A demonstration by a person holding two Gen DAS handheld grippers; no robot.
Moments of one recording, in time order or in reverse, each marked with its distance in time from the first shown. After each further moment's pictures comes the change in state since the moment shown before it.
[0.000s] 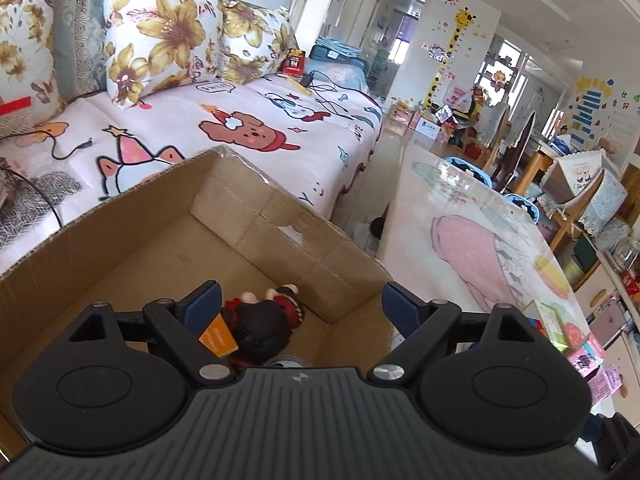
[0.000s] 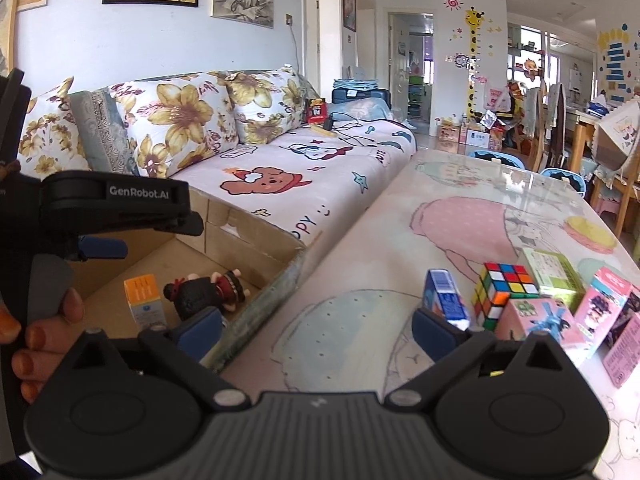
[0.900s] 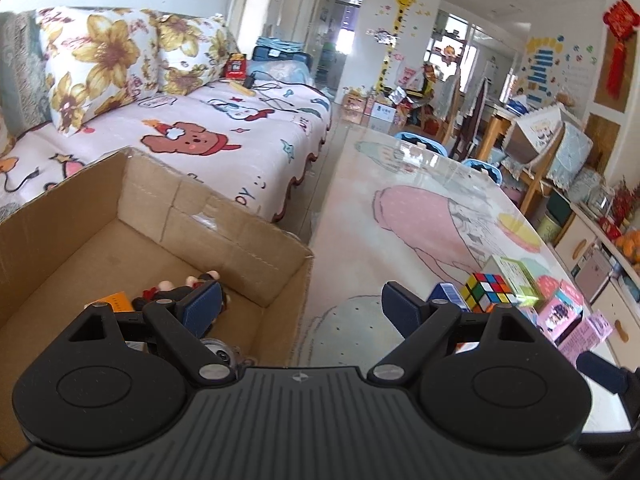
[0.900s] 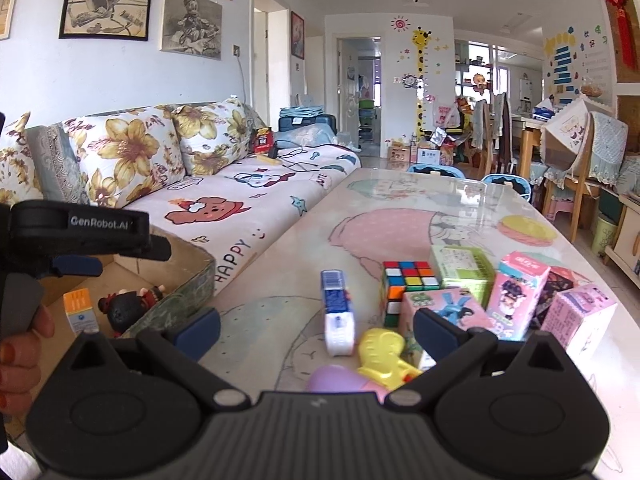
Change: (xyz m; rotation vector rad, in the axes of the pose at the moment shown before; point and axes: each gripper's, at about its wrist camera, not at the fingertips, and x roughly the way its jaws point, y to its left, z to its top) left arm 0.014 -0.027 -0.007 0.182 -0.007 -0.093; right arm -0.029 -0.065 -0.023 0.070 -0.101 -0.128
